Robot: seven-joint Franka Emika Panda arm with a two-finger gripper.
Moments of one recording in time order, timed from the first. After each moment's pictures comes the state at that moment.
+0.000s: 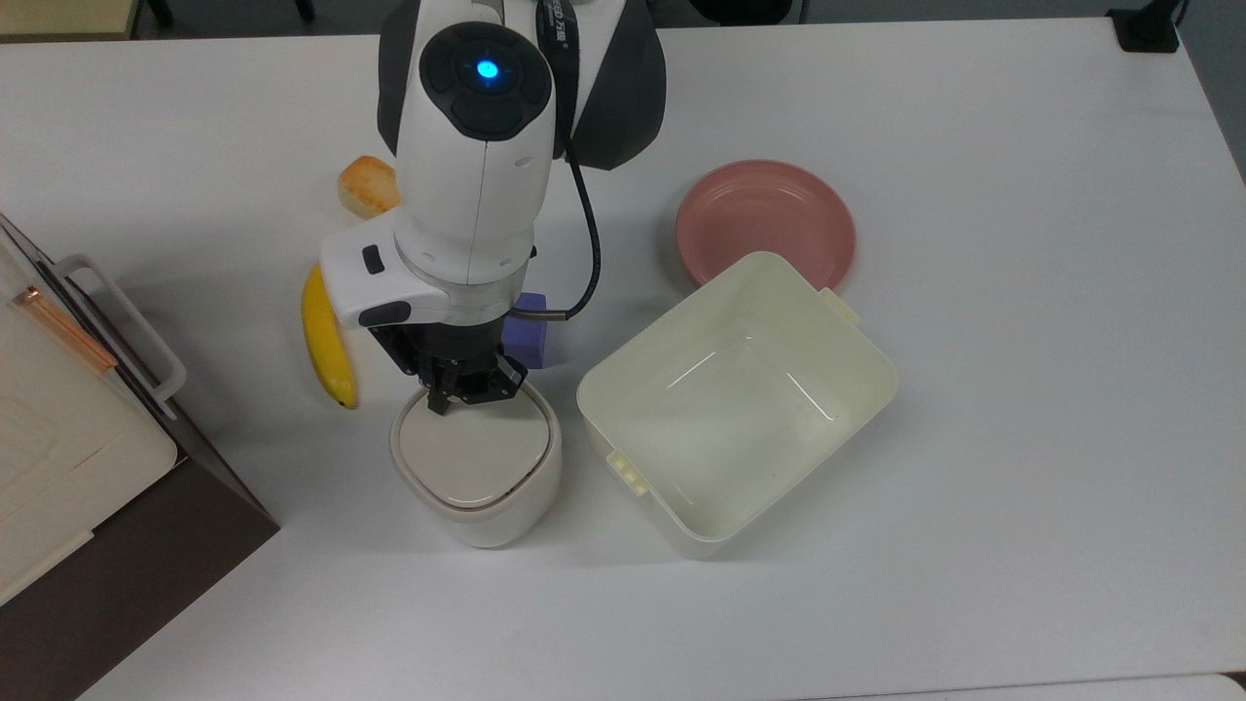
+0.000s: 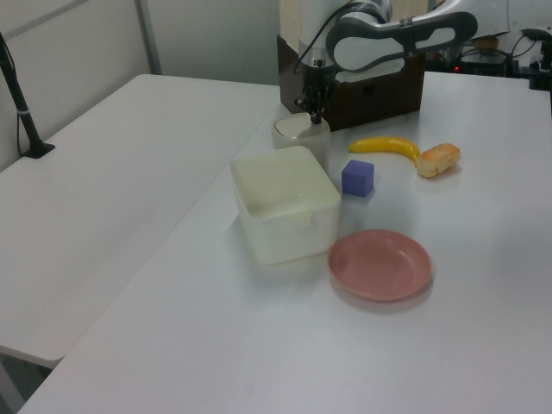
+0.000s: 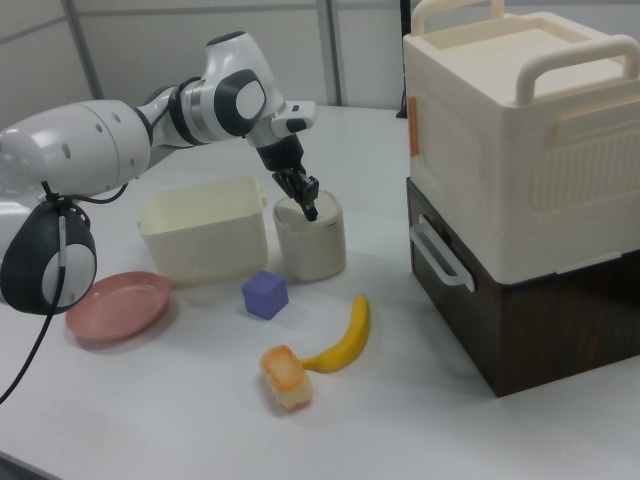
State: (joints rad) arm -0.06 0.70 0.10 -1.07 -0.32 1.91 0.50
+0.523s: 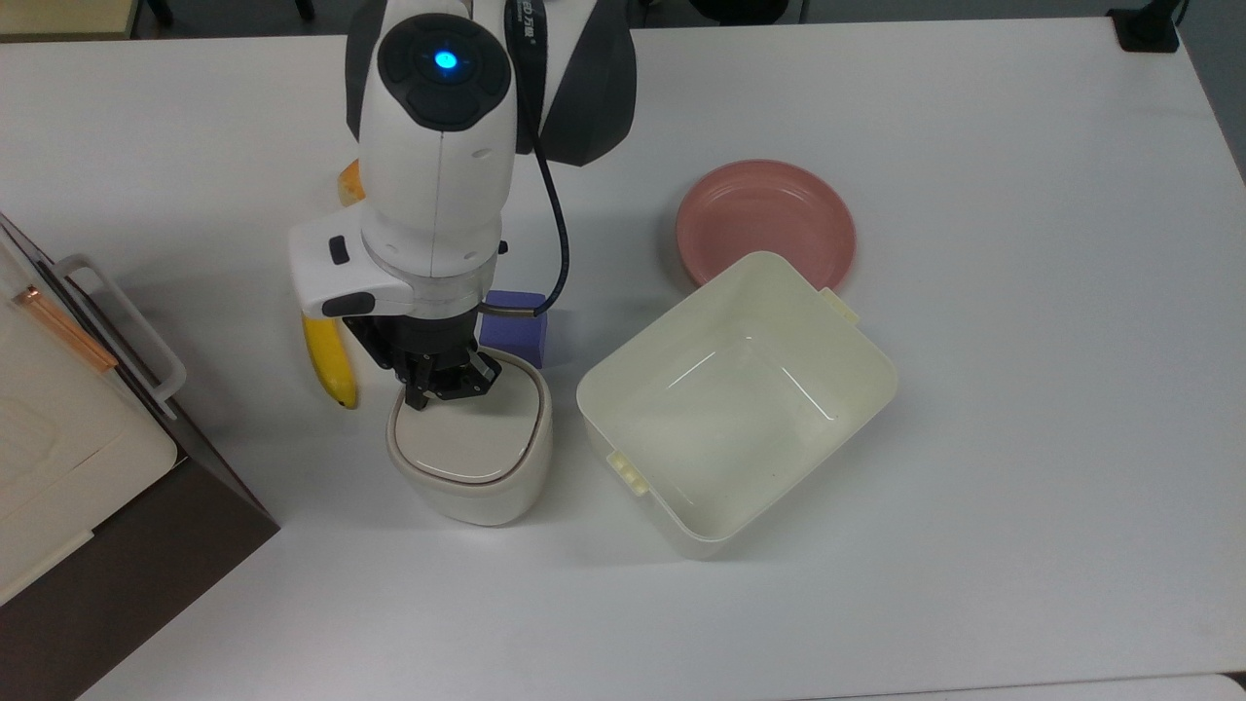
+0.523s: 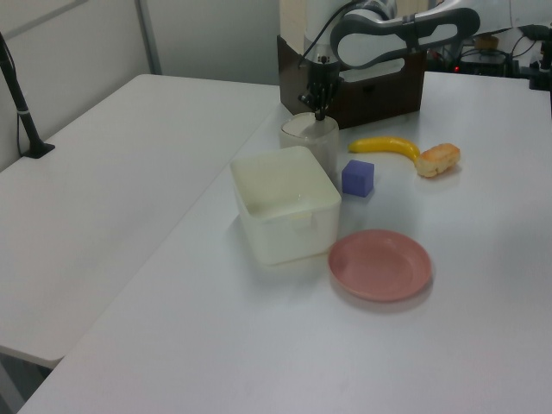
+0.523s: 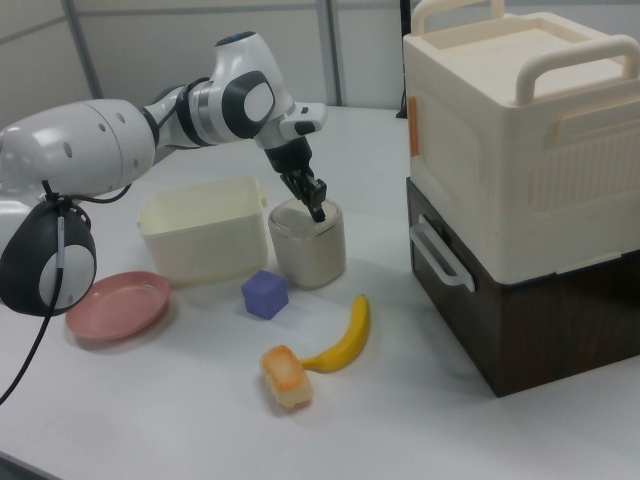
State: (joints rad) arm -0.09 0.68 0.10 -1.09 -0.30 1.92 0.51
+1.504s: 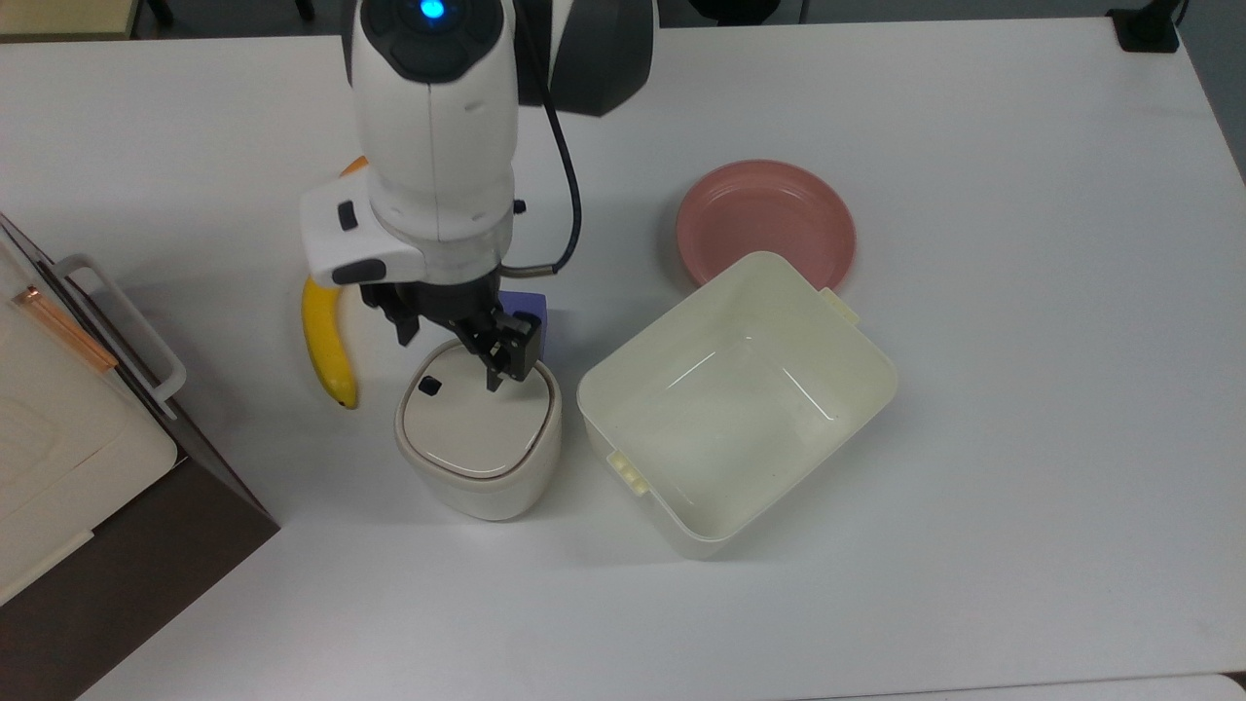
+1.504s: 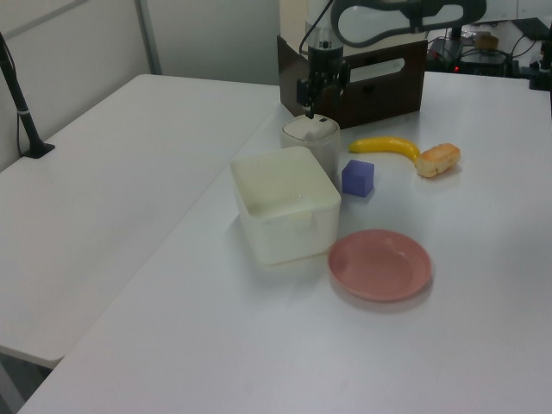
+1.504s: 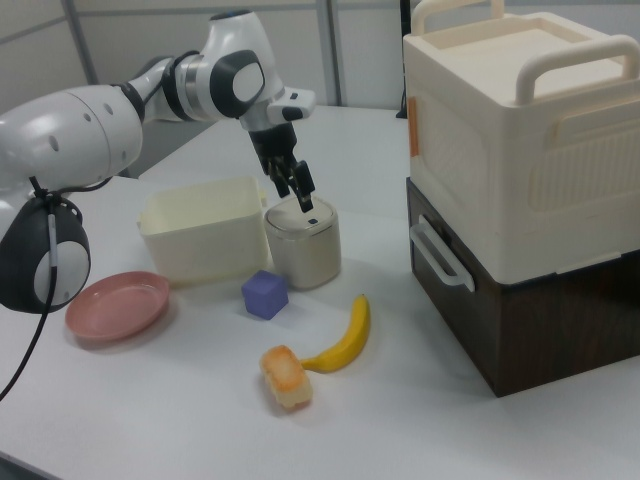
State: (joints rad) arm -0.09 0.66 0.13 -1.03 -0.21 1.79 0.51
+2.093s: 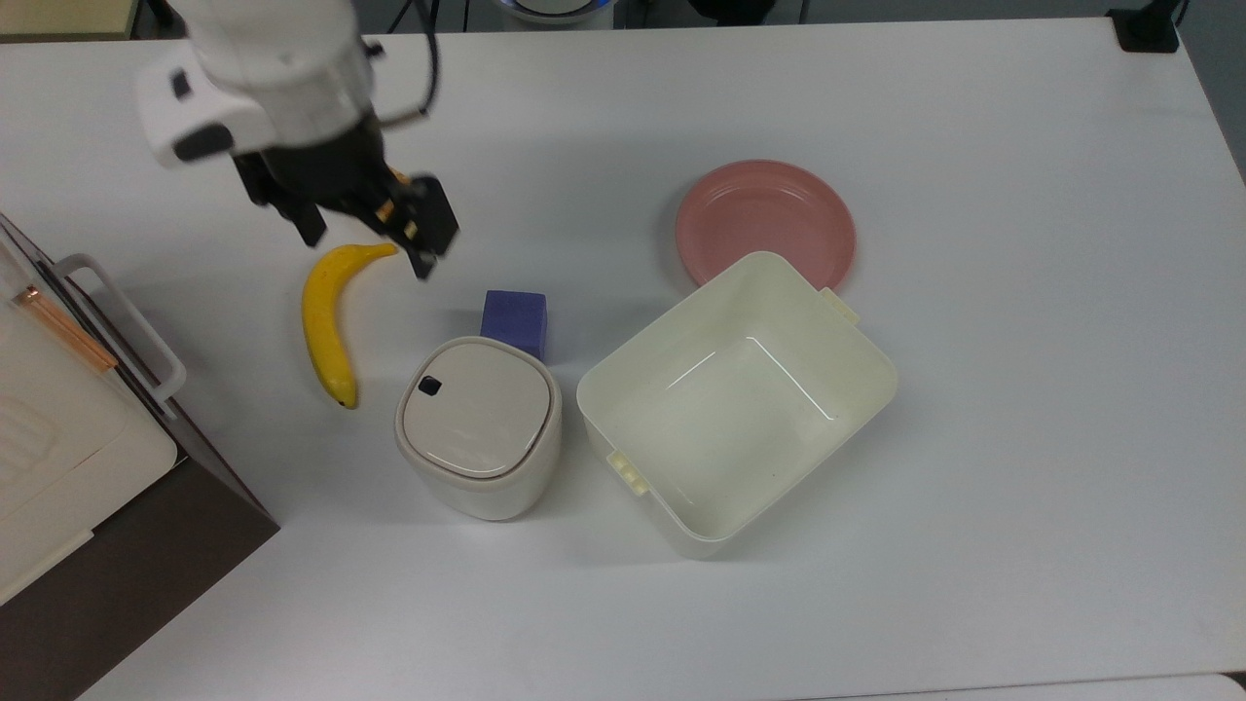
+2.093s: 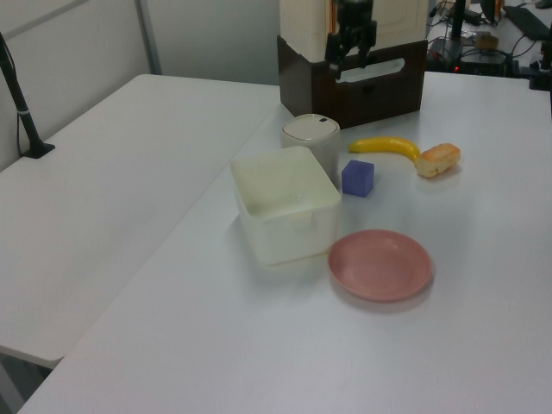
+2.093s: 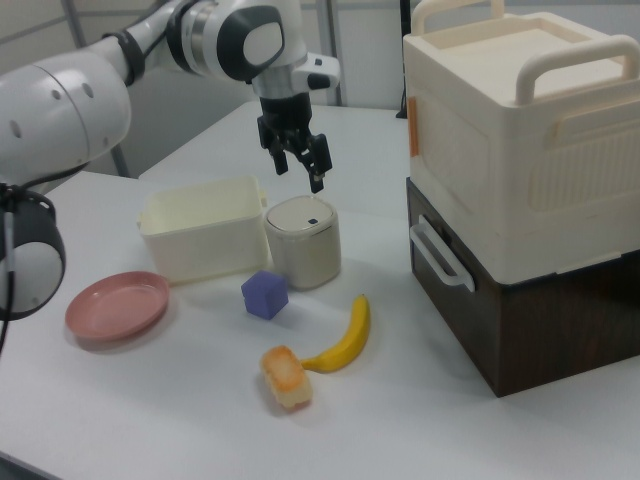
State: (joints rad) arm -0.23 0.52 0.13 -1.04 -0.04 1.63 0.21
